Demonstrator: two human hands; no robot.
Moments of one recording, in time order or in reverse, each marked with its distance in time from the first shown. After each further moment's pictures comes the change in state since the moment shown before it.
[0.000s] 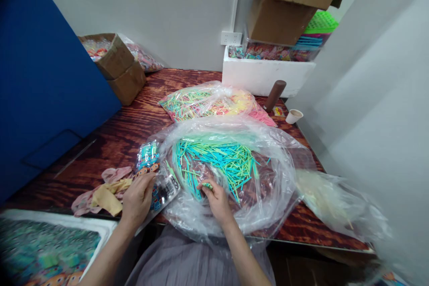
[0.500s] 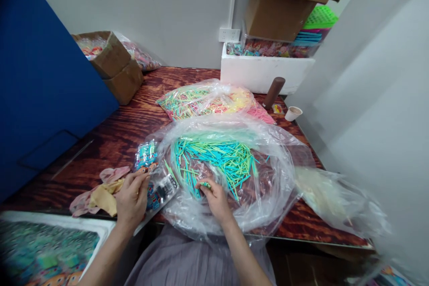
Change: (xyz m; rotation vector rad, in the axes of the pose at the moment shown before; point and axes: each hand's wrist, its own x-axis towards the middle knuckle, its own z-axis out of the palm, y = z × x) left_hand 0.007 0.012 -0.010 -0.022 0.105 -0.051; right_hand -0.001 -0.004 -0.001 0.010 -0.020 0.013
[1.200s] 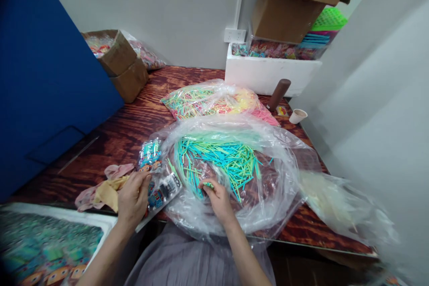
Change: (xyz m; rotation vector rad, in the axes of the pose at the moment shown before) left_hand -0.001 0.000 -0.008 -0.067 -0.045 -0.046; right_hand 0.000 0.002 0.001 0.006 0.011 0.006
